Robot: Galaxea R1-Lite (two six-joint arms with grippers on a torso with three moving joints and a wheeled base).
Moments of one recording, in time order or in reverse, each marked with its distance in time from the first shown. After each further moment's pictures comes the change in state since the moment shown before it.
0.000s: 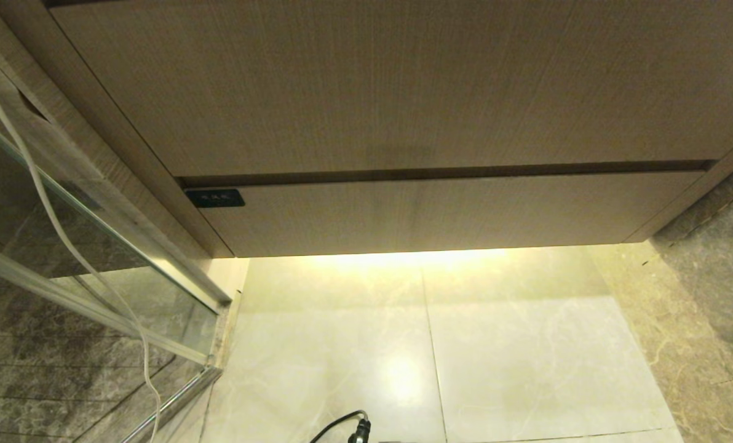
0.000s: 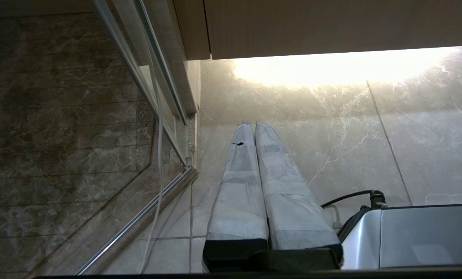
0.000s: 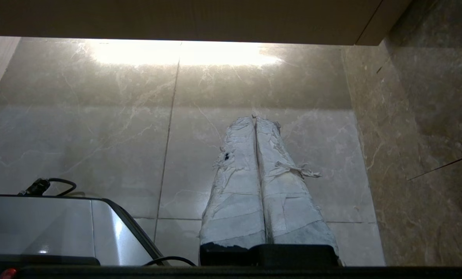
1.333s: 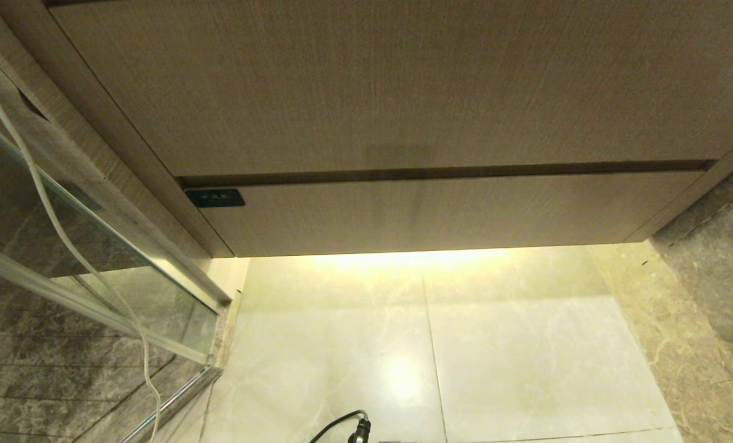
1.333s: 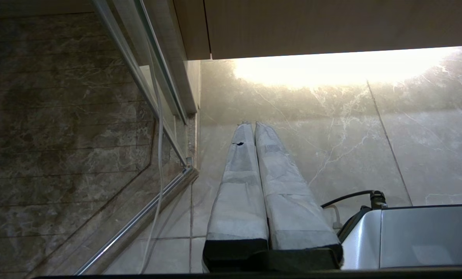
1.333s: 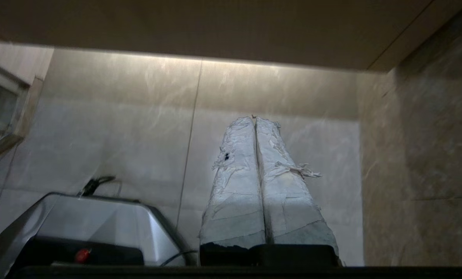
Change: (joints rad) left arm 0.000 0.000 0.000 0.000 0.000 0.000; right arm 0.004 0.532 -0.790 0.391 0.075 -0.014
